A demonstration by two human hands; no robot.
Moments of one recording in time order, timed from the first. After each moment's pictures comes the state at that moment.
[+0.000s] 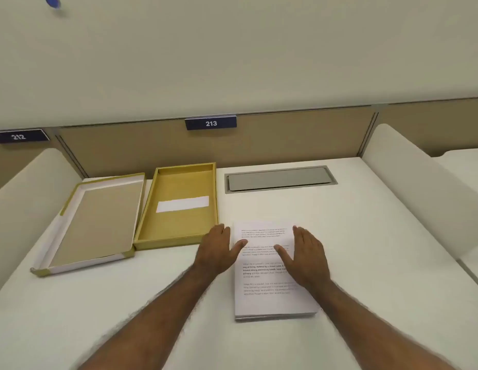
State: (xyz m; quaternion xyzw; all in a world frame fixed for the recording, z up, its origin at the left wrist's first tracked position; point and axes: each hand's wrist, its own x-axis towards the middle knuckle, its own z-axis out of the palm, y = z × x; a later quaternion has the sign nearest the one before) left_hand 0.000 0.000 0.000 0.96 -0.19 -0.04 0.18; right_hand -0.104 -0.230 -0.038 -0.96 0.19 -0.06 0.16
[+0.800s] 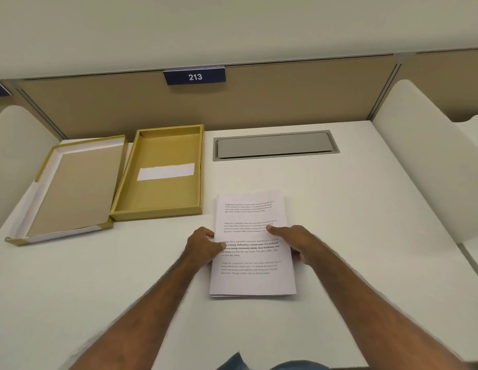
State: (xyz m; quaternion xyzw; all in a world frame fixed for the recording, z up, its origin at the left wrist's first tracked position) left_hand -0.011 -0.020 -0.052 0.90 0.10 -0.23 0.37; right_hand -0.076 -0.280 -0.032 -0.67 0.36 0.20 0.61
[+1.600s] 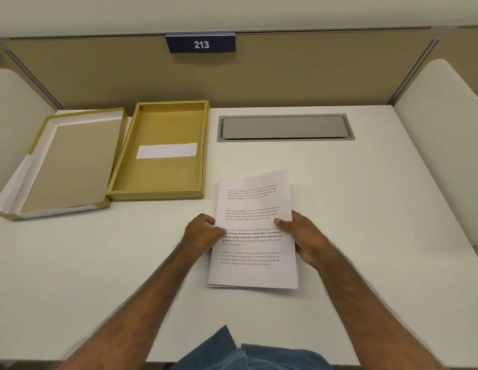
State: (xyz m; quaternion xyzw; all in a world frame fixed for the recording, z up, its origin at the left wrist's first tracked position) left_hand -0.008 -0.020 -0.055 0.87 0.15 -0.23 0.41; right_hand -0.078 -0.279 -0.046 -0.62 0.29 0.17 0.71
